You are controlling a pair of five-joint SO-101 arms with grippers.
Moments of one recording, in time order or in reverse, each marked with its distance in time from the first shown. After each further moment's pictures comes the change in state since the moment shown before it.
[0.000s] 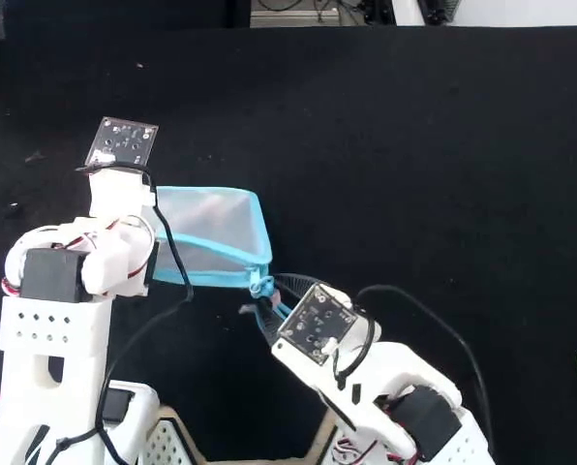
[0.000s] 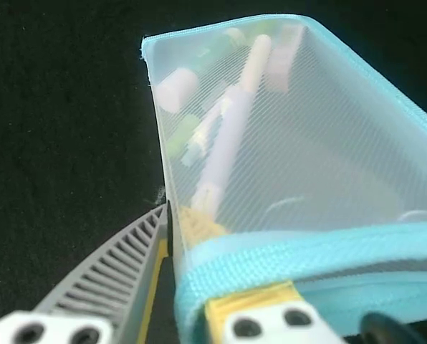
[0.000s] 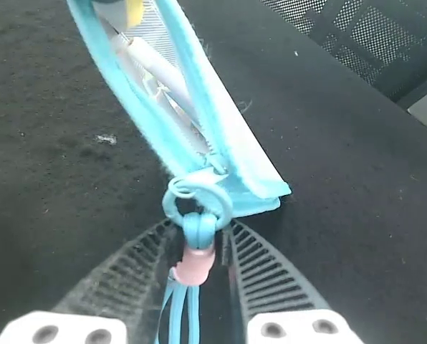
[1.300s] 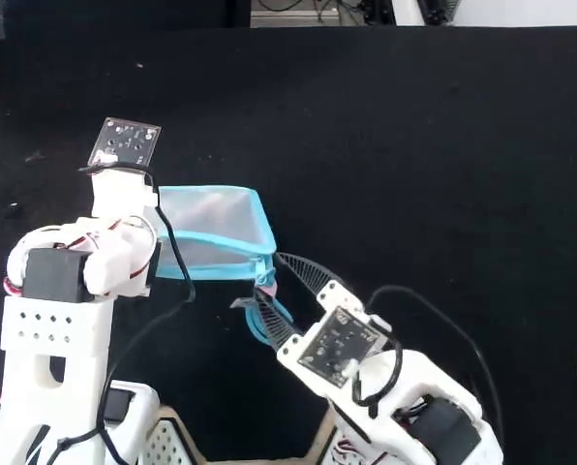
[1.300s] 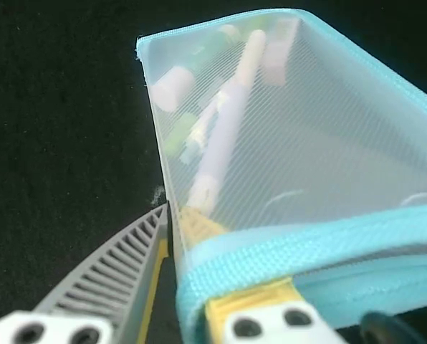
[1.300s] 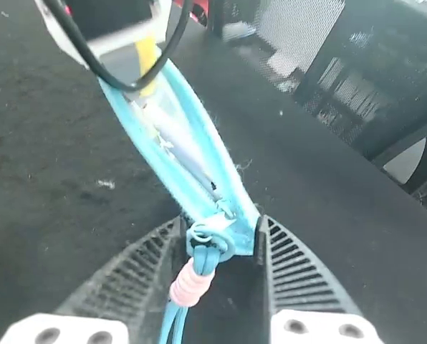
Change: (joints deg) left arm 0.1 0.0 0.0 0.0 0.0; right arm -0.7 -0.1 -6.9 -0.5 3.3
